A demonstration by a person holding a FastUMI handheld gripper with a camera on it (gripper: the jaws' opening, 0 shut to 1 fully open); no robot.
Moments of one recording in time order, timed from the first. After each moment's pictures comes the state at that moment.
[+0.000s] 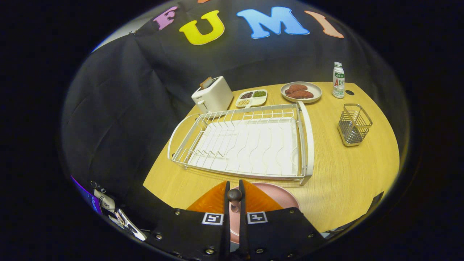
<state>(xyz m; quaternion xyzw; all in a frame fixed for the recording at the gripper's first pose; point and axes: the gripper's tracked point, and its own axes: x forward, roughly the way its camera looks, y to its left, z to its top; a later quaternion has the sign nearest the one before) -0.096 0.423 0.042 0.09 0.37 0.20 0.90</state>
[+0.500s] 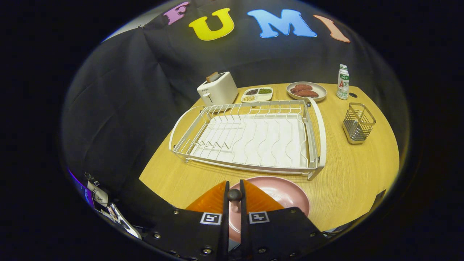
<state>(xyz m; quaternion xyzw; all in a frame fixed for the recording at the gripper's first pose) -0.107 0.438 0.029 0.08 0.36 0.20 0.91</state>
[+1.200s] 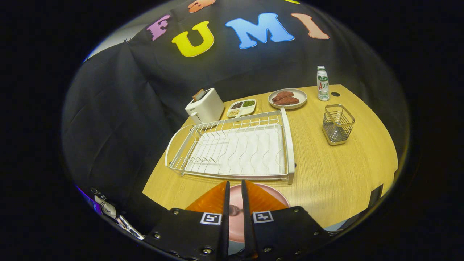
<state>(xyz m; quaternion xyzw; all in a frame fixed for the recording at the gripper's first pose) -0.100 0.380 0.069 0.12 0.33 0.16 0.92</state>
